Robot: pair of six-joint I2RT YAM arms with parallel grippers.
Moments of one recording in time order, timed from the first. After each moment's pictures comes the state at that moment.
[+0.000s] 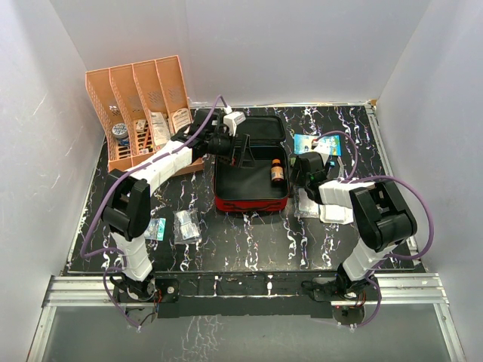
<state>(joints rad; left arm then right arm) -0.48 1.85 1.47 -0.34 0.68 -0.18 0.30 1.67 0.74 0.24 0.36 0.43</state>
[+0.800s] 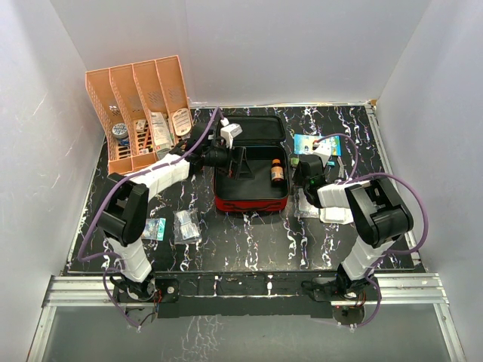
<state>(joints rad) -0.48 1.79 1.23 -0.11 0.71 -0.19 0.31 1.71 0.69 0.43 0.40 0.42</state>
